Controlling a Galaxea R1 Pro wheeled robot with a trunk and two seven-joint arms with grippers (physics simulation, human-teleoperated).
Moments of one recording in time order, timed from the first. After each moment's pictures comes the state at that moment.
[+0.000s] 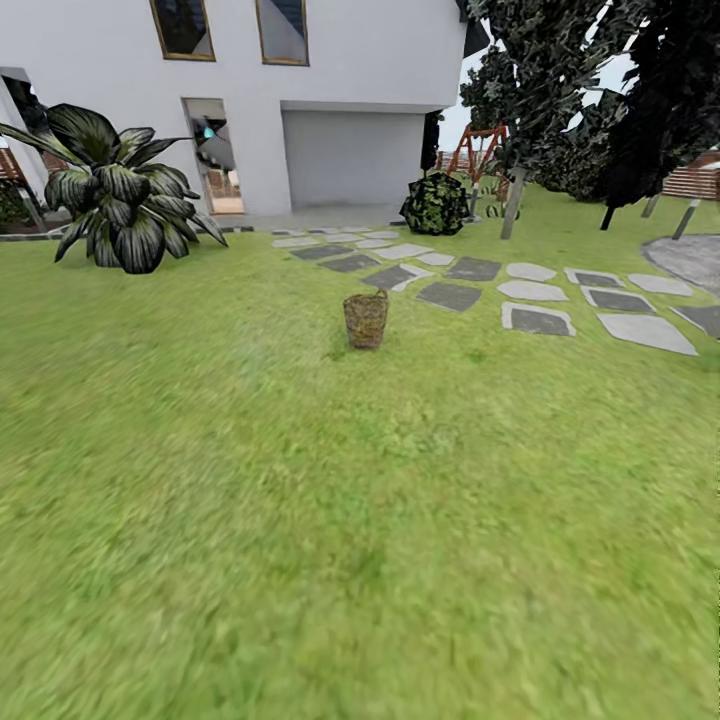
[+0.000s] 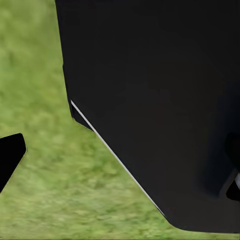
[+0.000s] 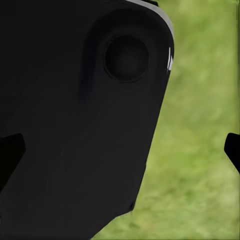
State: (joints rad) left arm 0.01 0.00 0.01 -0.01 0.01 0.00 0.00; right arm -0.07 -0.02 0.00 -0.02 0.19 -0.14 0.00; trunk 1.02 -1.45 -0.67
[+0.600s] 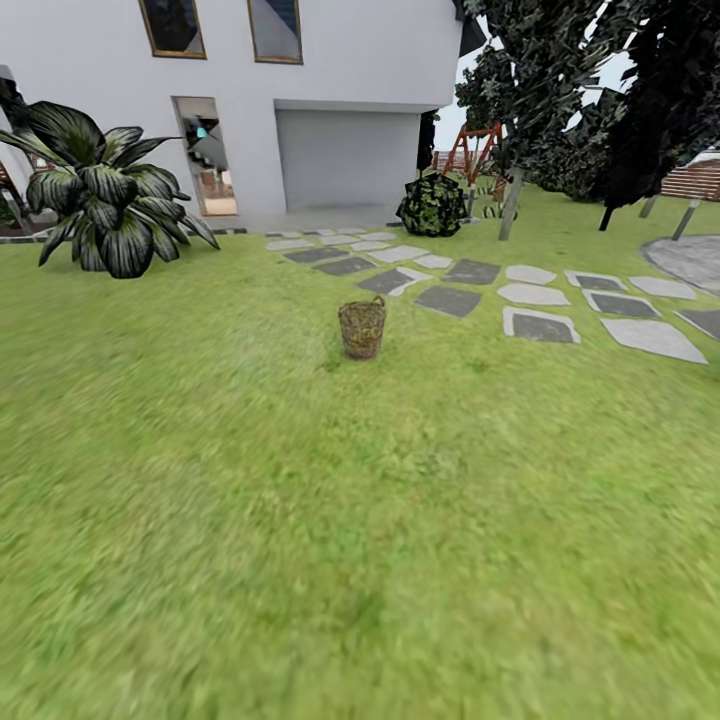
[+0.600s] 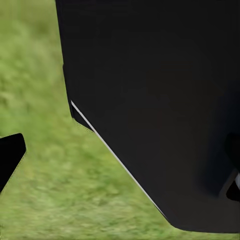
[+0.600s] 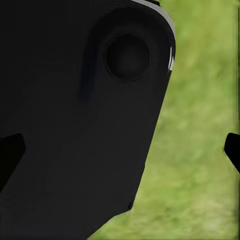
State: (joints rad) left arm 0.01 0.00 0.01 -0.01 0.01 -0.01 0.00; right arm -0.07 -0.02 0.01 -0.02 0.21 -0.14 0.00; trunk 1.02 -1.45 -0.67
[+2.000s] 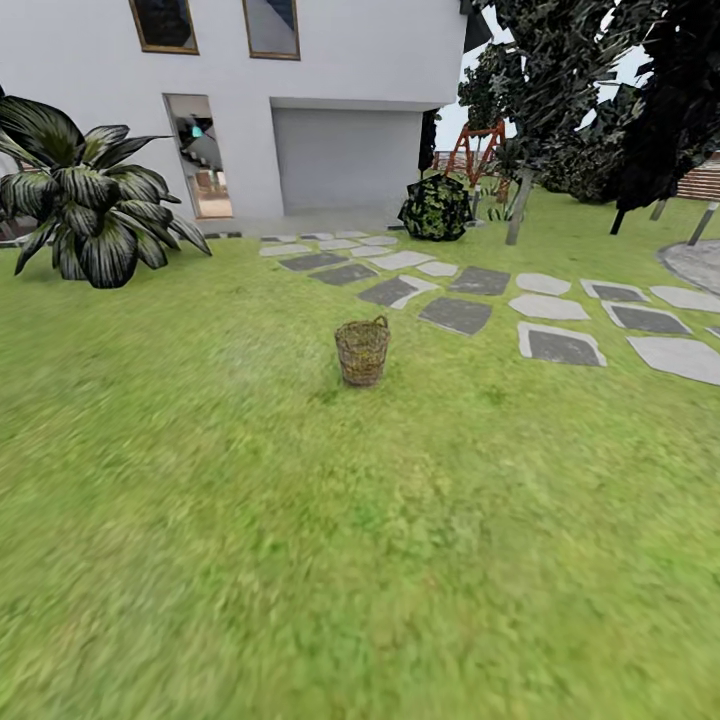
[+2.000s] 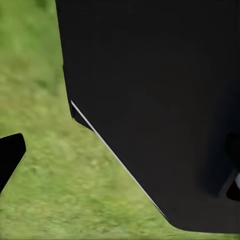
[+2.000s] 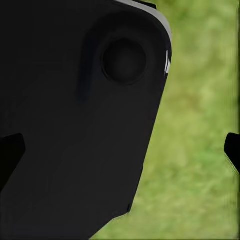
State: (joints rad) left arm 0.01 0.00 0.01 -0.01 0.01 -0.01 0.00; right arm -0.07 -0.02 0.00 -0.02 0.20 -0.14 -0.01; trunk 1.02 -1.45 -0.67
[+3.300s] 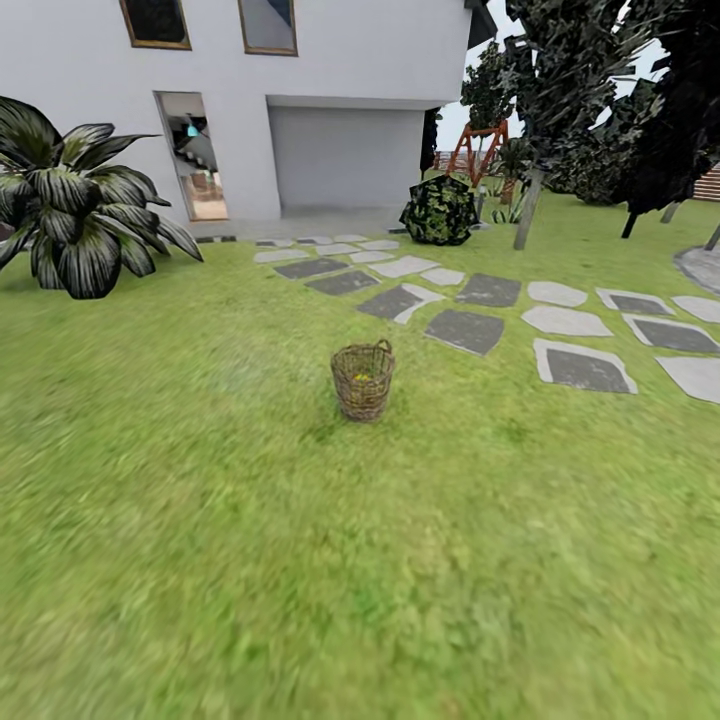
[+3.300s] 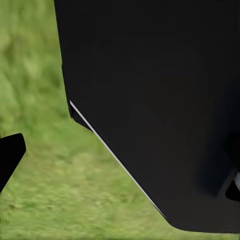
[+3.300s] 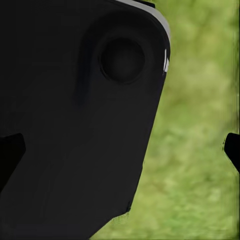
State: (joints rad) left arm 0.01 0.00 0.01 -0.01 0.01 -0.01 0.00; right arm -0.07 -0.02 0.00 -0.02 0.20 -0.14 -0.01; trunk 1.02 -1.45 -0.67
